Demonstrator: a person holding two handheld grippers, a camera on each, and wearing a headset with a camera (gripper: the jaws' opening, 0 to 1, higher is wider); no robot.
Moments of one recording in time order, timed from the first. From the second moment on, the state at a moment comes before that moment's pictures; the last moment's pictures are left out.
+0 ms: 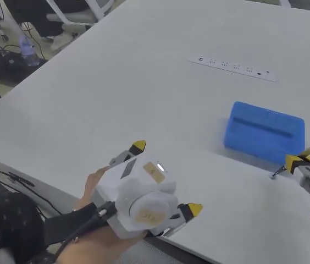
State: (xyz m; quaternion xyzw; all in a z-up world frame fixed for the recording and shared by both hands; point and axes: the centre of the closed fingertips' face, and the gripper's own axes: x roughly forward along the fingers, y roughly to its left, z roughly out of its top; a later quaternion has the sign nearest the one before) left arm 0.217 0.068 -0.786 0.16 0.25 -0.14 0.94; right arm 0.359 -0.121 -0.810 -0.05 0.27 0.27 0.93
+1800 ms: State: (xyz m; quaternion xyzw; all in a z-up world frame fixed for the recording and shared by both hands) left arm 0.216 0.072 -0.792 0.17 0.26 -0.14 0.94; right arm 0.361 -0.112 -0.810 -0.07 0.26 0.28 0.92
